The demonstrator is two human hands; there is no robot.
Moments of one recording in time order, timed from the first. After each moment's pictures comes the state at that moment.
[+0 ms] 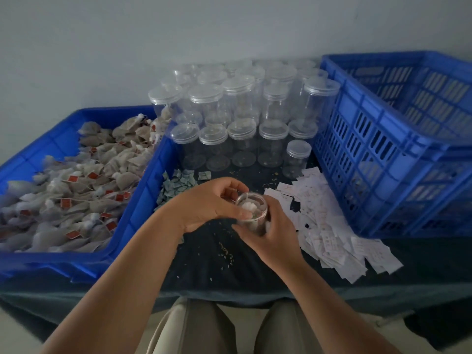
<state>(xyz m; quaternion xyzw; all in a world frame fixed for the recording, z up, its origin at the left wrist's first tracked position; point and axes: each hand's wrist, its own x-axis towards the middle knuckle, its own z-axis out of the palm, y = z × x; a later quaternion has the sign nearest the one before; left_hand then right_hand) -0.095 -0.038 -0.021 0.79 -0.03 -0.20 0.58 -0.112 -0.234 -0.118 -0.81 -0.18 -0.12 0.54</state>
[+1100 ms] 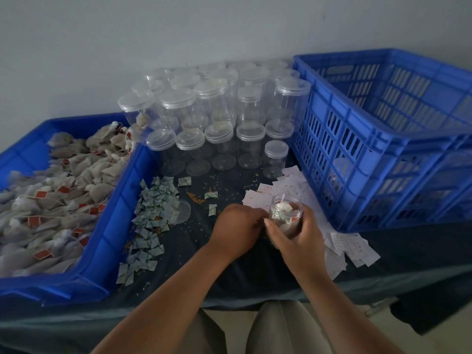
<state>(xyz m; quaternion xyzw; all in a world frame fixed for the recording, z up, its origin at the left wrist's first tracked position) -0.074 -0.132 -0.125 0.93 -0.23 0.17 0.23 -0.115 -0.307 -0.138 -0.81 0.01 -0.19 0.56</state>
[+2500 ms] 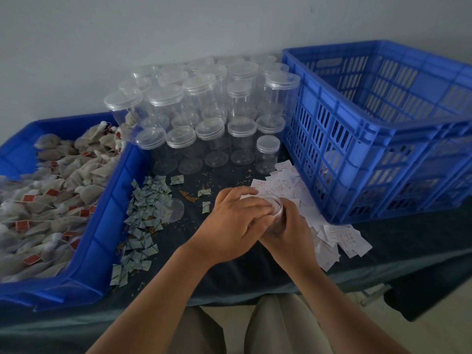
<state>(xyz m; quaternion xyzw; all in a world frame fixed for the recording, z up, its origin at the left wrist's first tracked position) -0.105 -0.126 -0.074 0.90 -0.32 0.18 0.22 -0.109 -0.305 -0.146 -0.86 -0.06 -0.16 0.49</state>
